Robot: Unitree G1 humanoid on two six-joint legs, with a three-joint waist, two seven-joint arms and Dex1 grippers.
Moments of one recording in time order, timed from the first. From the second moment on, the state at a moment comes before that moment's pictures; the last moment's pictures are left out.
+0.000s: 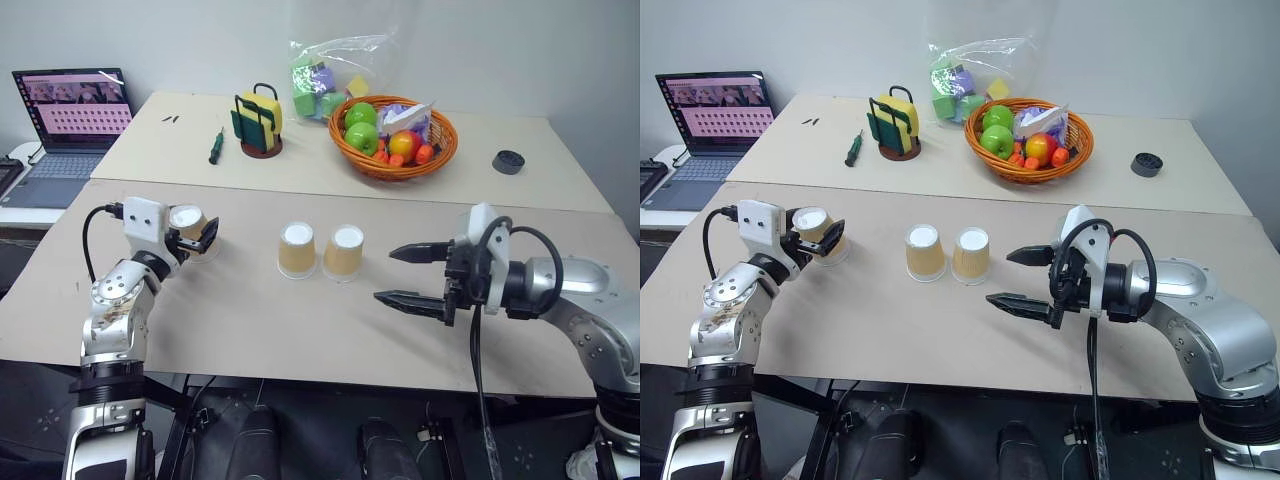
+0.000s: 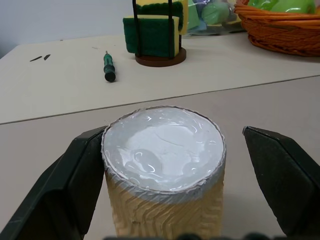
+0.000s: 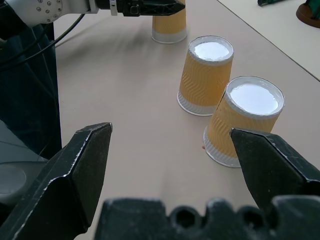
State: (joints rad) left arm -0.43 0.48 0.26 0.16 -0.26 0.26 -0.45; right arm -0.39 -0.80 -0.09 -0.53 0.68 0.84 0.90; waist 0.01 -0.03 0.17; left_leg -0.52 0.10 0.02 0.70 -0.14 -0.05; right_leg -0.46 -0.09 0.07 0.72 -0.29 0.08
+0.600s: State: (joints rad) left arm -0.67 0.43 0.19 0.18 -0.28 0.26 -0.49; right arm -0.39 -0.81 -0.09 -0.51 0.67 0.82 0.85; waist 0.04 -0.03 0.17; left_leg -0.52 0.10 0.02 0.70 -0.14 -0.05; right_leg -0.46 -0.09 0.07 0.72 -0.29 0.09
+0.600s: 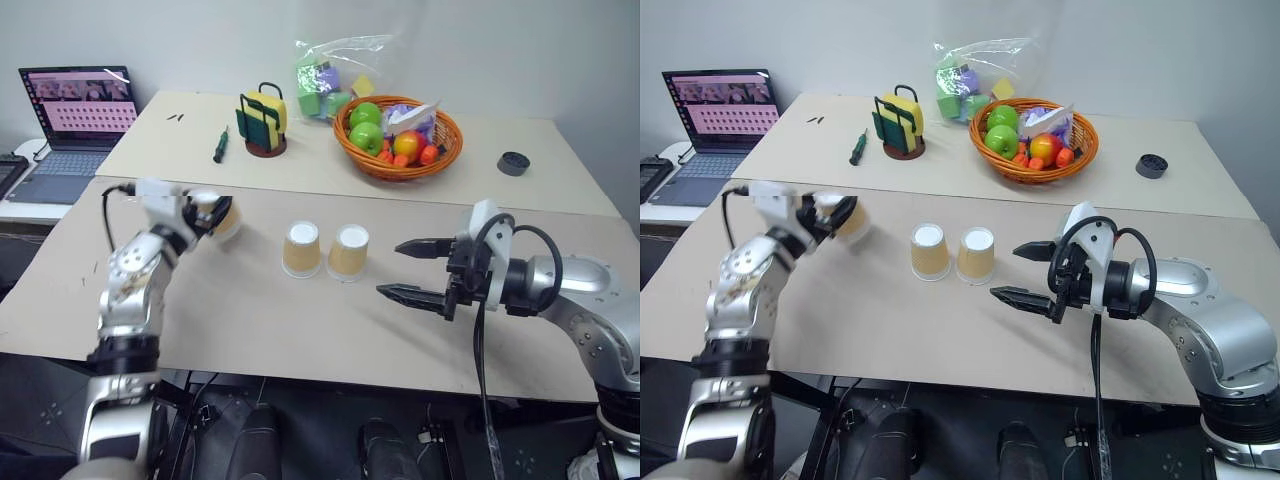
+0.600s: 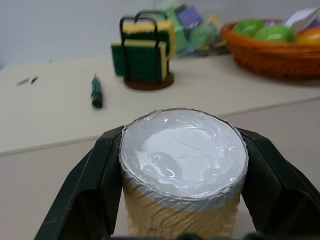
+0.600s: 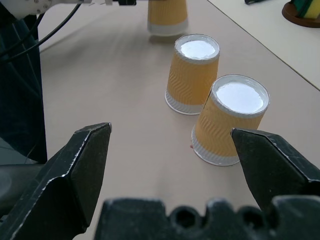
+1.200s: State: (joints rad) left arm -1.04 0.44 -0.02 0.43 -0.44 0.47 -1.11; right arm -0.34 -0.80 -0.10 -0.49 0.62 0.80 0.77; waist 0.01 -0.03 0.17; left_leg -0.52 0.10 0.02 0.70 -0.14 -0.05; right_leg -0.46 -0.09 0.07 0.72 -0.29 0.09
